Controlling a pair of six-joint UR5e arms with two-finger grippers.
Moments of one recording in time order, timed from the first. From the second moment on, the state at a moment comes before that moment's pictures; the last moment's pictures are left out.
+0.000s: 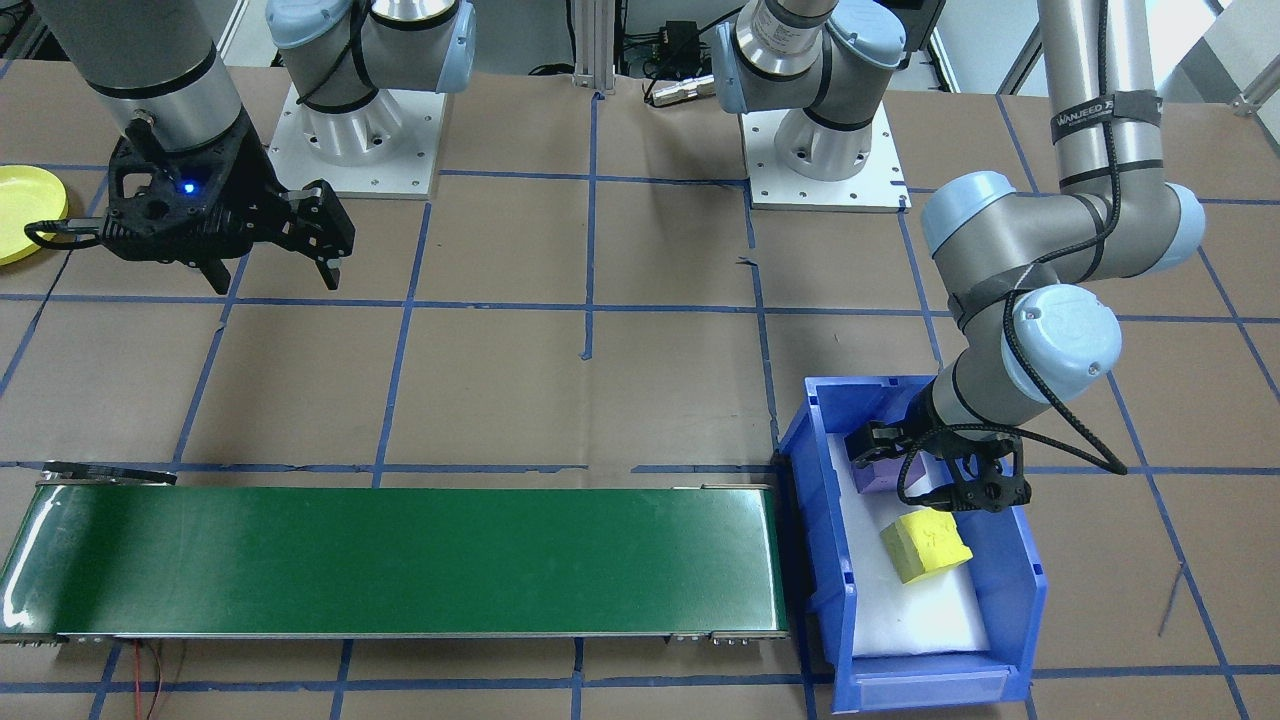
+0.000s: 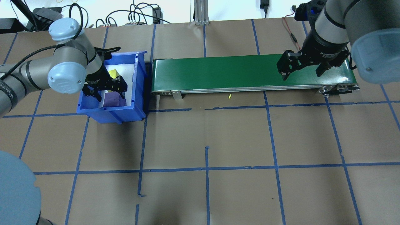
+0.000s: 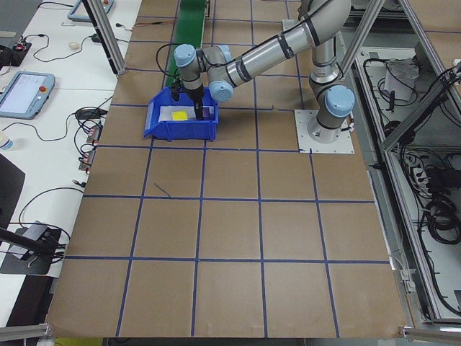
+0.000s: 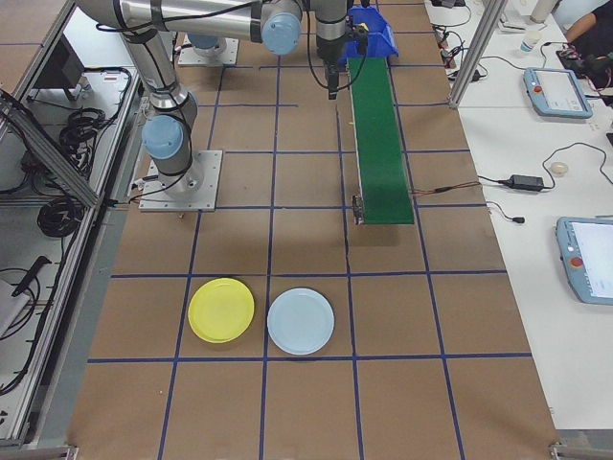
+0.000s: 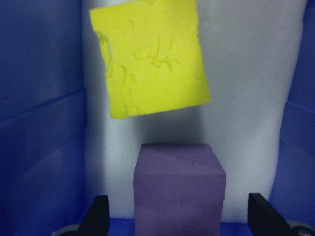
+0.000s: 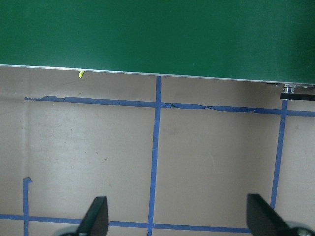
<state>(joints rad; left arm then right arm) -1.40 -1.95 -1.76 -1.13 1.60 0.07 1.52 -1.61 1.70 -1.73 -1.56 -0.12</state>
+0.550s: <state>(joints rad) -1.40 -1.94 -1.72 -1.14 1.60 0.08 1.52 -1.61 1.71 -1.73 -1.56 -0.12</state>
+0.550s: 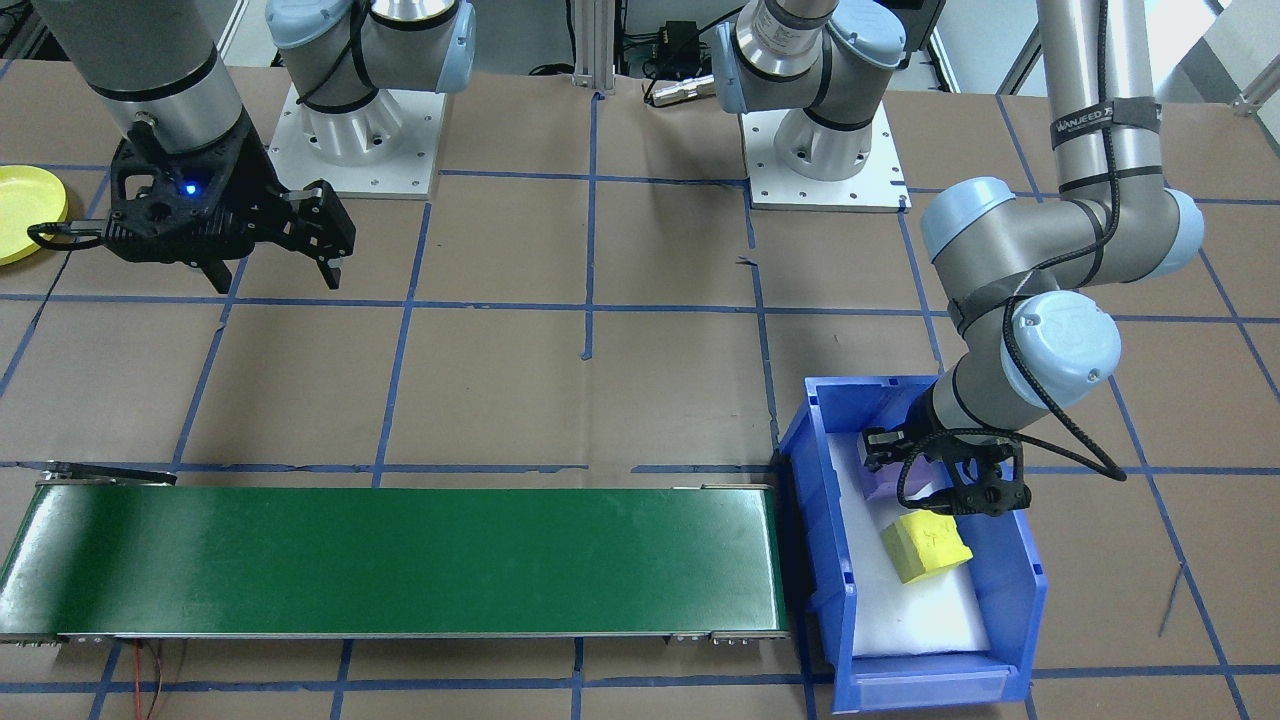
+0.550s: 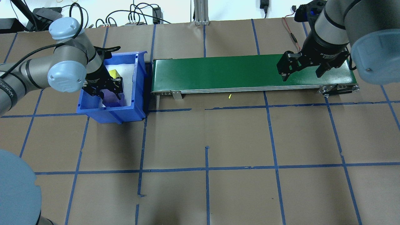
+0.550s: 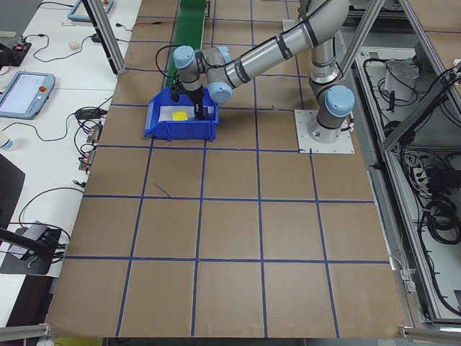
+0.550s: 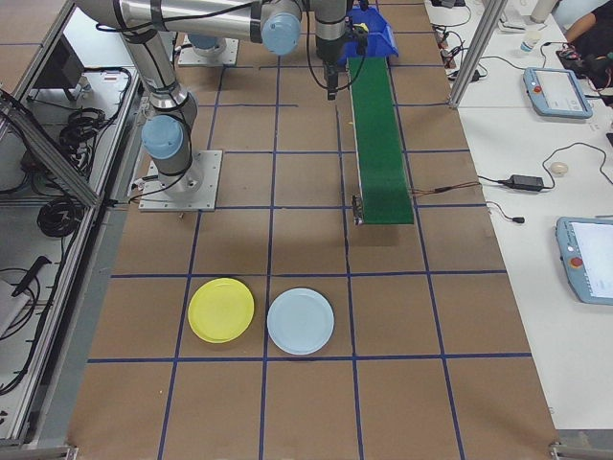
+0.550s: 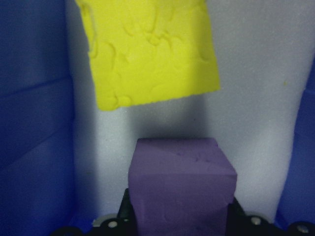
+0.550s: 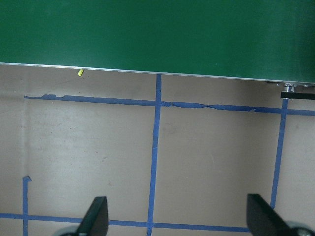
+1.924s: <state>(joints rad) -1.61 -1.97 -1.45 -1.15 1.52 -0.14 1.52 -1.61 1.74 -1.74 -1.53 -0.12</state>
